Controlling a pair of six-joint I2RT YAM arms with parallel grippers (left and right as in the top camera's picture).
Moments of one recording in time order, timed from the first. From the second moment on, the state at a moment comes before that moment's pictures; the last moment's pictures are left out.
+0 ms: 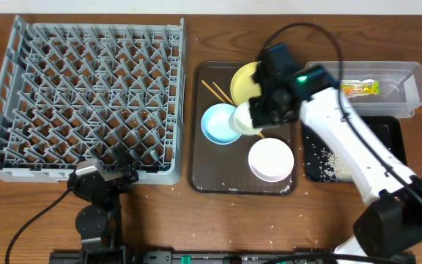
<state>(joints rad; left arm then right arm) 0.12 0.01 0.02 -0.11 -0.09 -0.17 0.44 1.75 1.55 -1.10 -0.17 0.30</state>
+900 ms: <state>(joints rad) 0.12 1.02 0.81 -0.32 0.45 -0.36 0.36 1.75 1.55 -0.92 -0.40 0.23</state>
